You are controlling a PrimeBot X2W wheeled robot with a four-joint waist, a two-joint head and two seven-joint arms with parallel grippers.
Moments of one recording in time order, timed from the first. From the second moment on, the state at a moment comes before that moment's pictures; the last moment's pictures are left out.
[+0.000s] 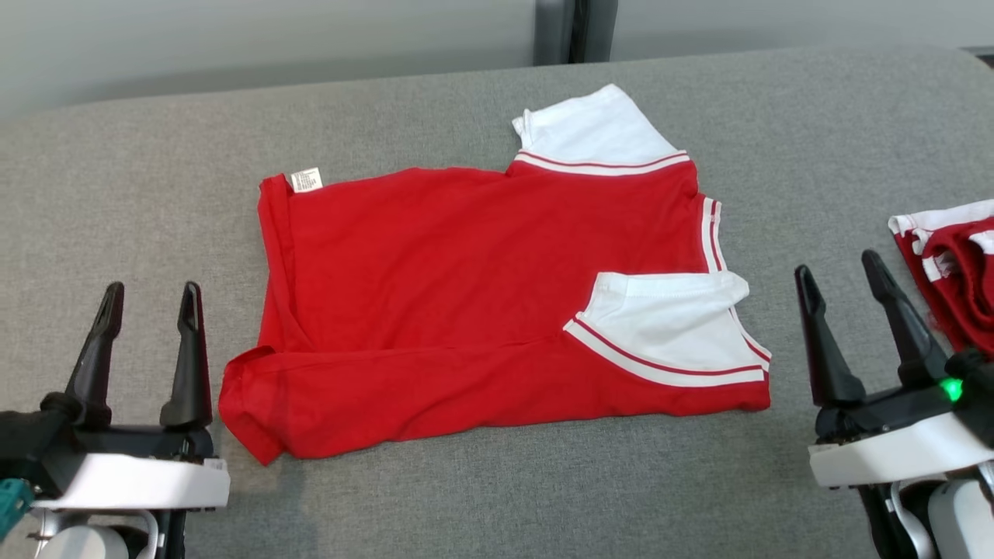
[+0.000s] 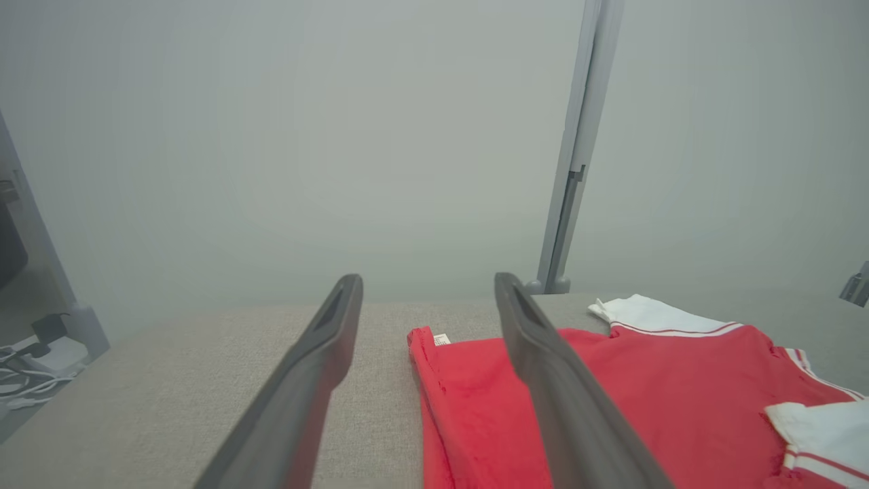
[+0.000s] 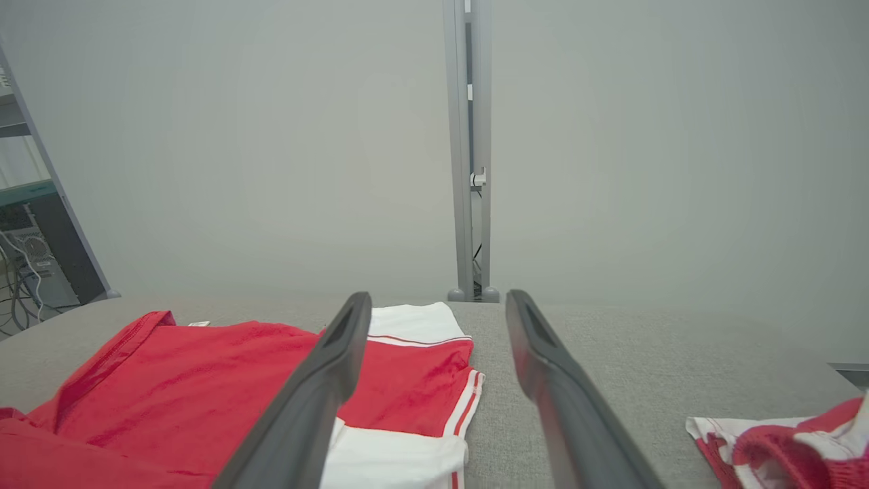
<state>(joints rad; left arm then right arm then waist) -0.06 0.43 -0.20 -0.12 -0.53 0.22 -0.26 -0.14 -0.20 0.10 -0.02 0.30 0.13 -0.21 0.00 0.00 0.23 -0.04</state>
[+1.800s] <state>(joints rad) -0.10 0.31 -0.31 0.34 -0.67 -0.02 -0.13 -0.17 -0.14 0.20 0.42 0.45 0.13 -0.17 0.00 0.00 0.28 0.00</state>
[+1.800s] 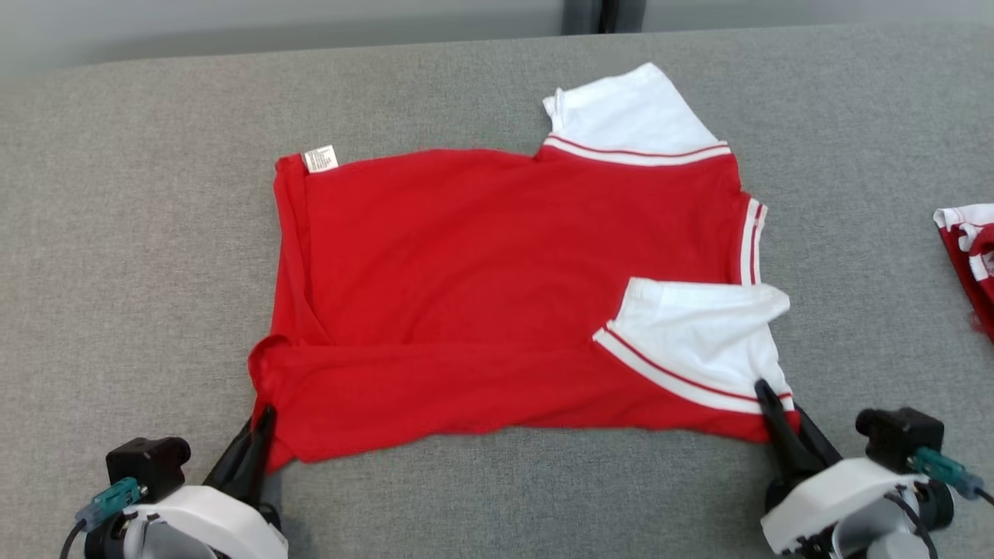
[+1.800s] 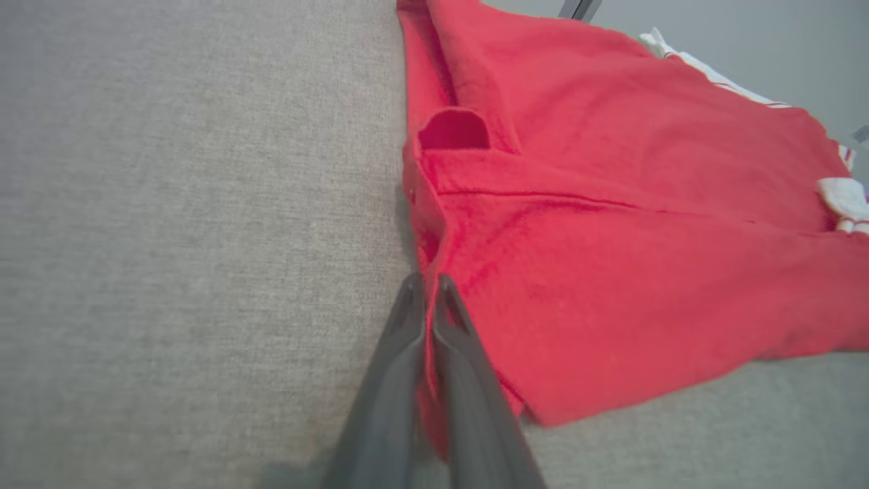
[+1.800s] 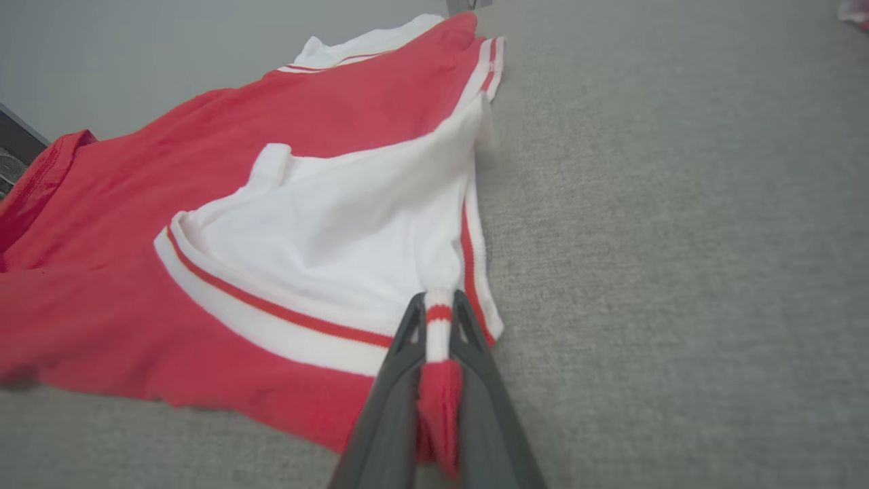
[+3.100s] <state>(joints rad) -0.12 0.41 -0.27 -0.05 -0.52 0.17 -0.16 -0.08 -0.08 -0.05 -0.09 0.21 0.13 -0.07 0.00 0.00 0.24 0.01</state>
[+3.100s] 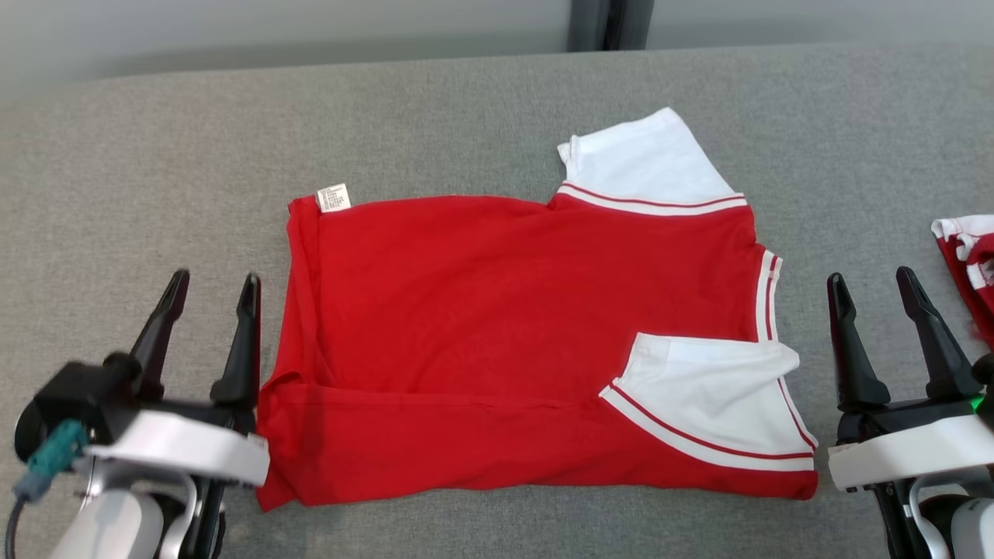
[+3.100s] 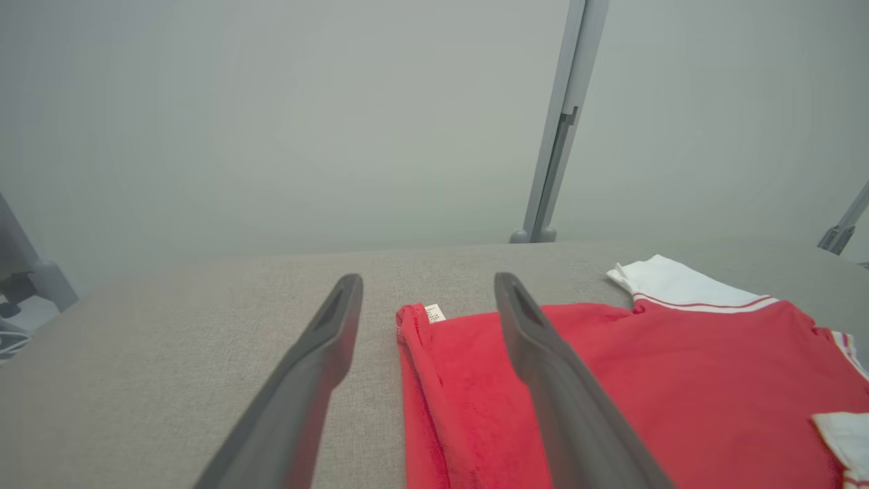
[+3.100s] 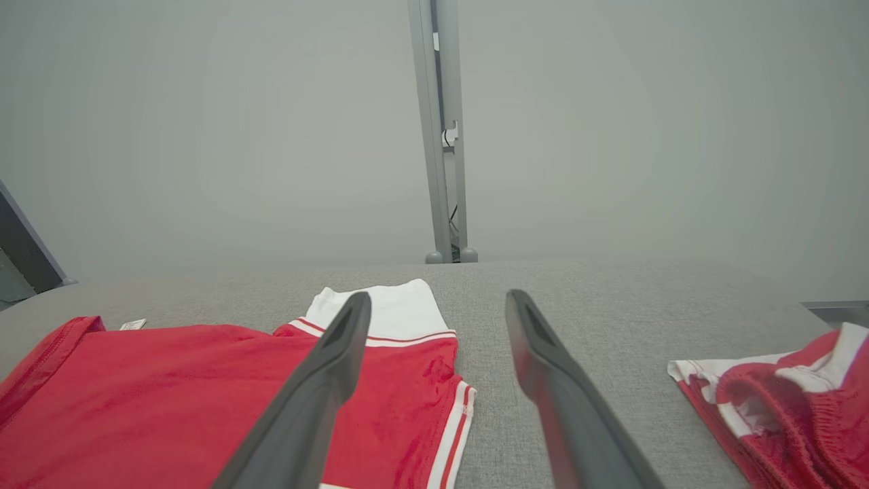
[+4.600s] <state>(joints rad) -0.89 0.27 -0.46 0.60 -0.67 -0.12 0.08 -0.91 -0.27 0.13 0.56 0.36 0.13 0.00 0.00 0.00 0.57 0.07</state>
